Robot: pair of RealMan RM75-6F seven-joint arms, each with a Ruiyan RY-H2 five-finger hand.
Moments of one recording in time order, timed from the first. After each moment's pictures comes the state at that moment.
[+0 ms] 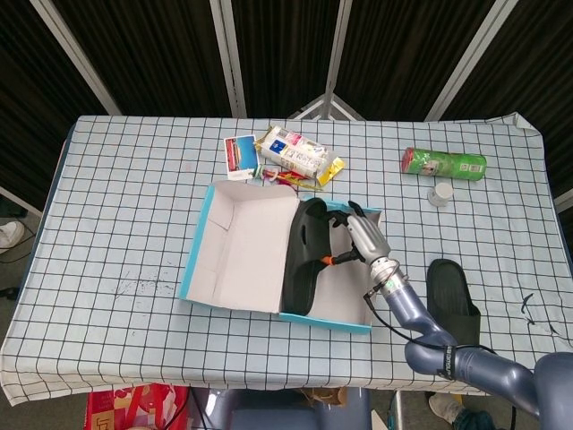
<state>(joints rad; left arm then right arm) -0.03 -1.13 -0.18 -1.44 1.39 1.62 -0.19 0.74 -1.61 0.27 -1.30 -1.17 0.85 0.30</state>
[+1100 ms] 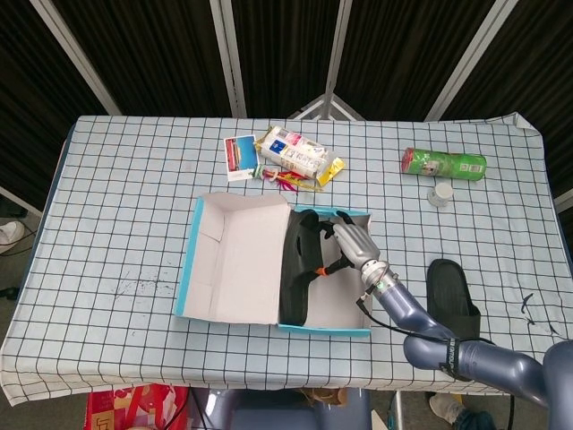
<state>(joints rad) -0.03 -1.13 -0.19 -1.44 1.39 1.62 -0.20 0.82 -1.52 0.25 -1.43 -0.96 0.67 0.08</state>
